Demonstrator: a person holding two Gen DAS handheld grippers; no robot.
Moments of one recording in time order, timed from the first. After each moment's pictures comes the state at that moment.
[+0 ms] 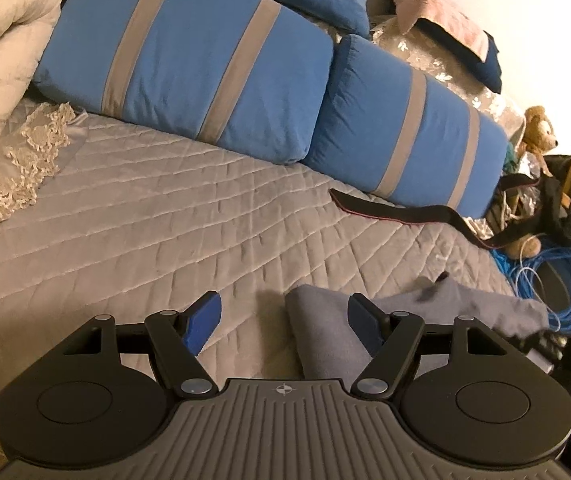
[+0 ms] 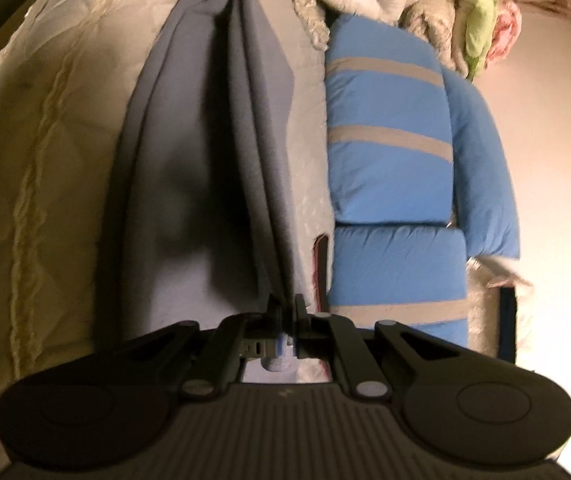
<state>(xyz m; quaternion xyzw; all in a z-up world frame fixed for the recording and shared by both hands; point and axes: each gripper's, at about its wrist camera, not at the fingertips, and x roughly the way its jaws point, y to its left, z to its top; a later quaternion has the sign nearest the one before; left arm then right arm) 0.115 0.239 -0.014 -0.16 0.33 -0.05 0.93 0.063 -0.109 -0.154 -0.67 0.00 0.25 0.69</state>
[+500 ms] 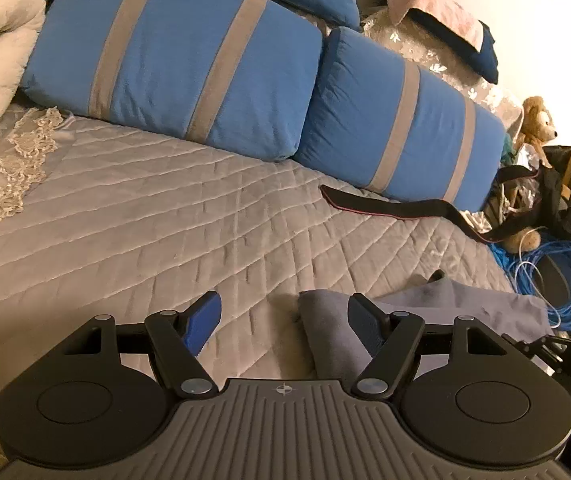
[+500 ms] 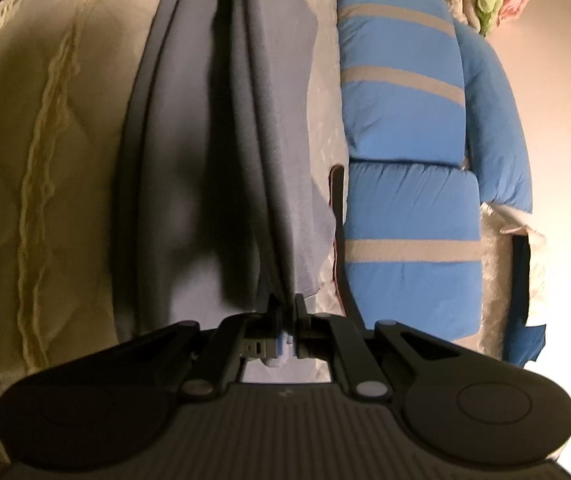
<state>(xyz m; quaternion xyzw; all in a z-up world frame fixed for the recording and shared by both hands) 0.125 0.218 -0.009 -0.15 0.33 -0.06 0.93 0.073 -0.153 -0.169 -0.69 0.06 0.22 0.69</state>
